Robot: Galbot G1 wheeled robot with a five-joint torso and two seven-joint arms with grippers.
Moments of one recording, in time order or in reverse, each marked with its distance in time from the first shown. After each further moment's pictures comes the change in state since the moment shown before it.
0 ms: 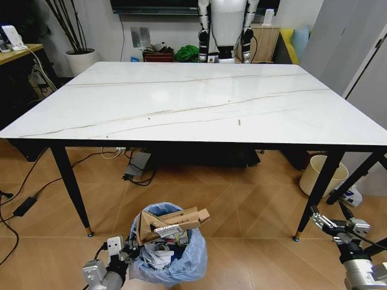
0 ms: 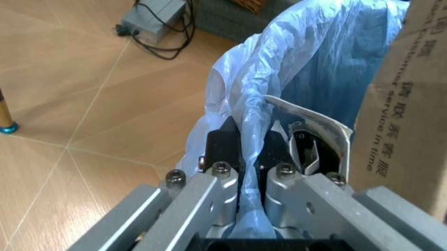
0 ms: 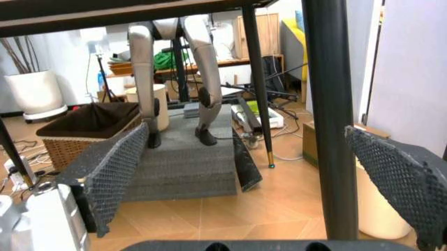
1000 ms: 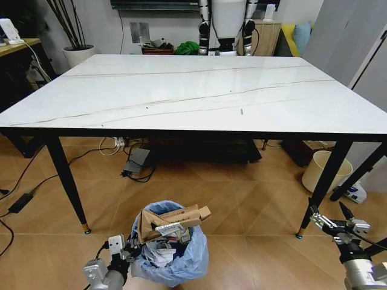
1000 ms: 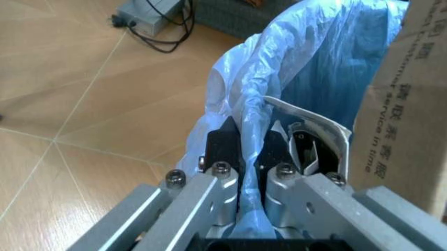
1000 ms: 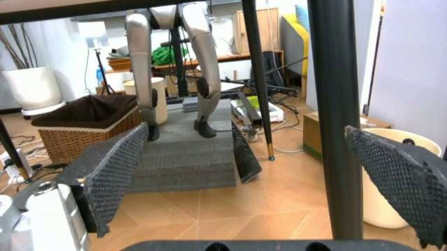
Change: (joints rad) left arm -0.012 -0.016 0.002 0.000 -0.004 -0.002 0.003; right arm 0.000 0.000 0.000 0.000 0.000 0.000 0.000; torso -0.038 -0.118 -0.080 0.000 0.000
